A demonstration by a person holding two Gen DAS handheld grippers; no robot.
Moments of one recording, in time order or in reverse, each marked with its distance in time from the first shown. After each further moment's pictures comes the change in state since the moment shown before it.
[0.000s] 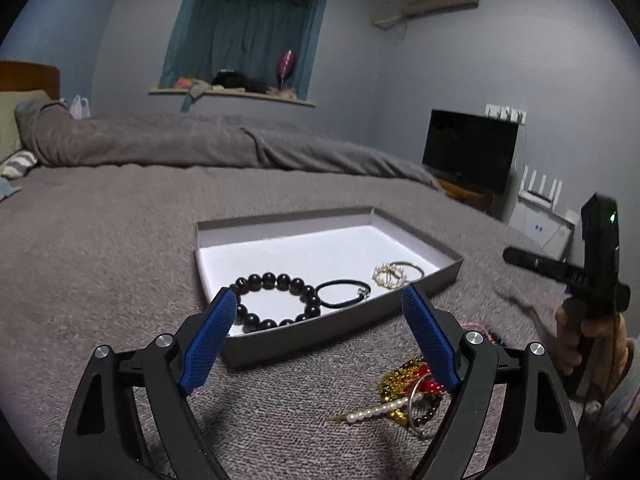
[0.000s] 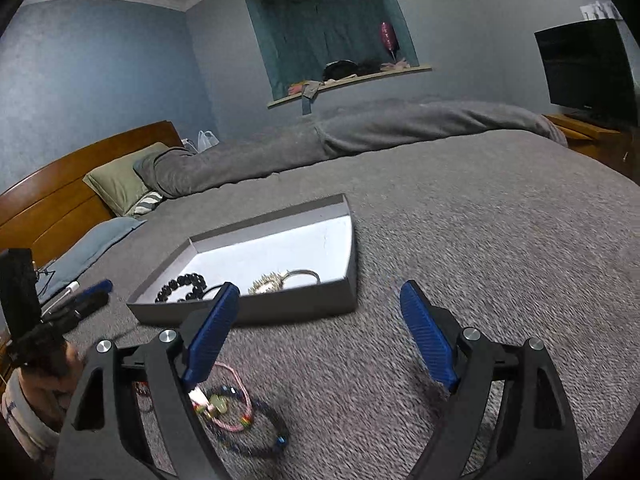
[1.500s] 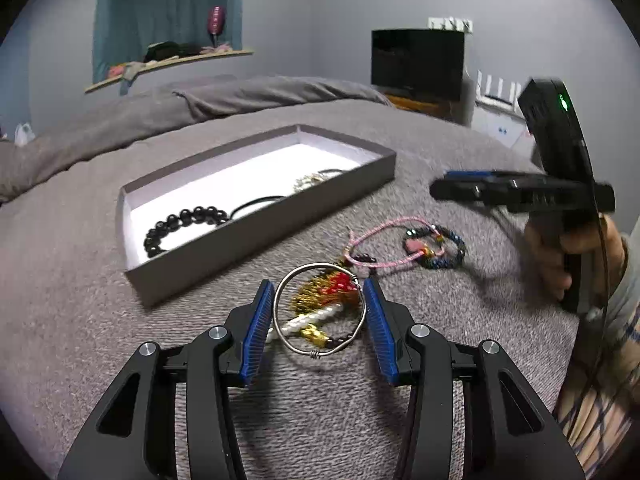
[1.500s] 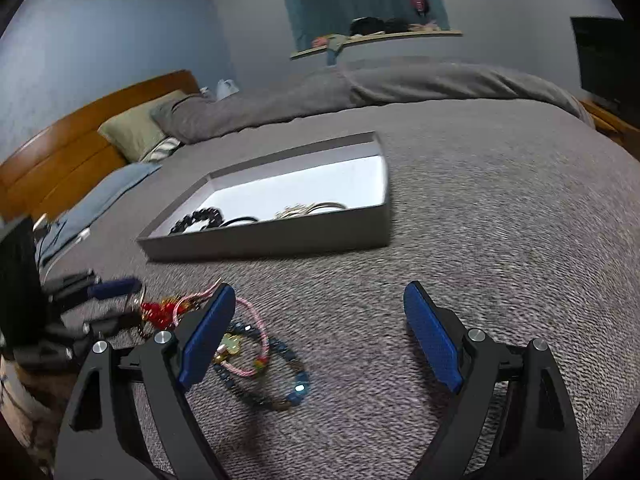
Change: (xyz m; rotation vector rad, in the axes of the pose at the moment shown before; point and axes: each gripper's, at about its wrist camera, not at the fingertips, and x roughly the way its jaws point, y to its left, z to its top) left arm 0.006 -0.055 -0.035 0.227 0.241 -0.093; right arm 0.017 0.018 -0.021 -0.083 0.183 0.069
